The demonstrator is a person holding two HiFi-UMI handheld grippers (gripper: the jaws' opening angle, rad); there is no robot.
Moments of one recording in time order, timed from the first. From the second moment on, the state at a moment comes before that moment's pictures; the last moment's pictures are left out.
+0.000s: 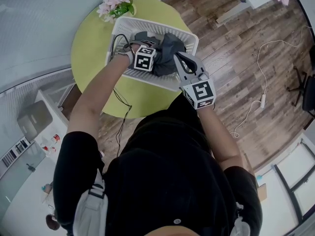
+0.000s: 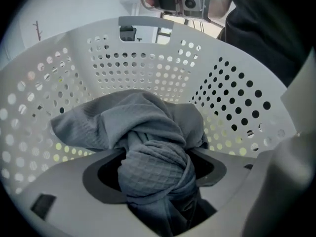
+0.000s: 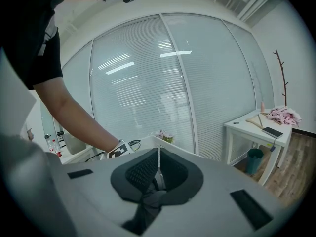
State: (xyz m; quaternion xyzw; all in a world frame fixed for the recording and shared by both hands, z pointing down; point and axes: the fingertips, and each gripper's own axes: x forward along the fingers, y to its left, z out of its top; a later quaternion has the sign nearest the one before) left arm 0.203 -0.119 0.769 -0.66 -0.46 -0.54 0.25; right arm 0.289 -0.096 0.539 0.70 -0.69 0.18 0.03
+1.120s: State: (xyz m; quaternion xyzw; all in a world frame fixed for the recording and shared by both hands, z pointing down) left arm 0.199 -0.128 0.566 -0.89 -0.26 -0.35 0.15; right arm 0.245 -0.104 0.494 0.66 -0.74 0.15 0.03
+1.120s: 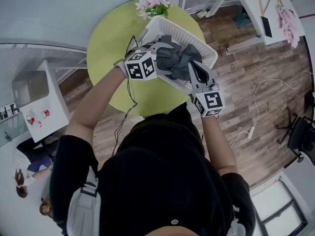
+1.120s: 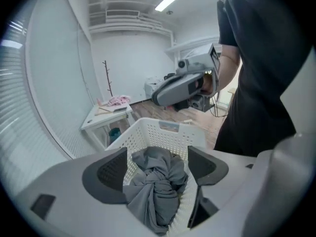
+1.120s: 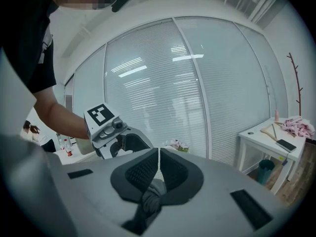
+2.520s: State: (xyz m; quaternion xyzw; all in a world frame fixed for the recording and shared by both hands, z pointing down) left arm -0.007 -0.118 0.417 -0.97 0.23 -0.05 -0.02; right arm 0.032 -0.111 0.408 0.43 -0.90 0.08 0.02
